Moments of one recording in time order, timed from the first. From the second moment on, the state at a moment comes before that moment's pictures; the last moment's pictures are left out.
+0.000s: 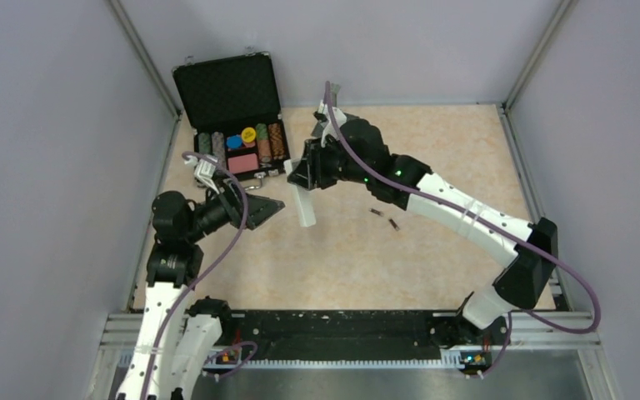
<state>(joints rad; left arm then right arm) -0.04 0.60 0.69 -0.17 0.81 -0.71 0.90 1.57 1.52 -0.36 -0.09 0.51</state>
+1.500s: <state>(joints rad) -0.30 0.86 0.74 0.29 0.90 -0.95 0.89 1.49 1.50 -0.17 -0.42 0.58</state>
